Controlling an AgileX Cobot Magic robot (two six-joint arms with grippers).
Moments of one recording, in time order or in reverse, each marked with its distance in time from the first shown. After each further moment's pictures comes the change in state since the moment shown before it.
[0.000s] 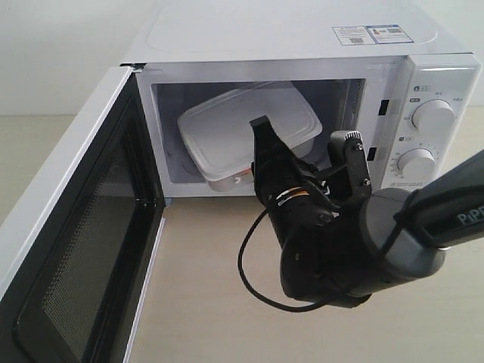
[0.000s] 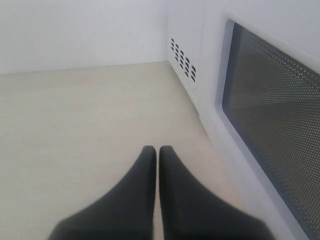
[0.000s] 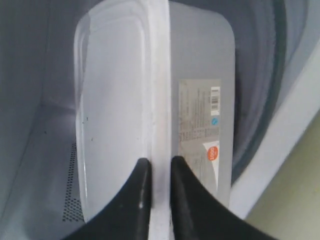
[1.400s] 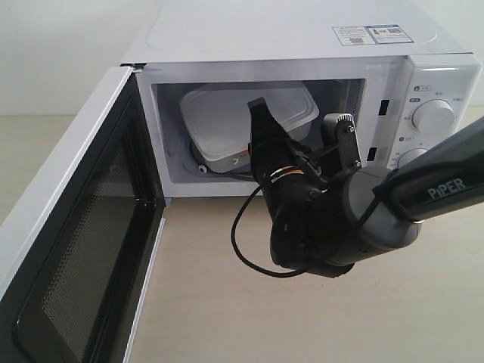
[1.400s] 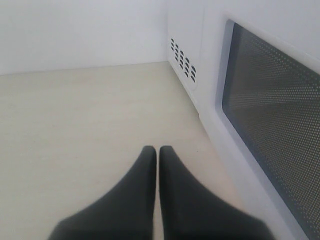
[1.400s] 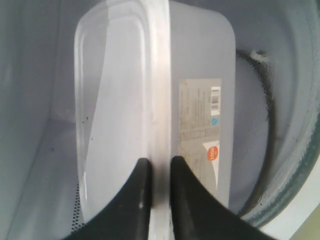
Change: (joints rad) left arm 0.000 0.000 0.000 0.000 0.000 0.000; right arm -0.052 0.053 -0.106 -0.022 0.024 -0.023
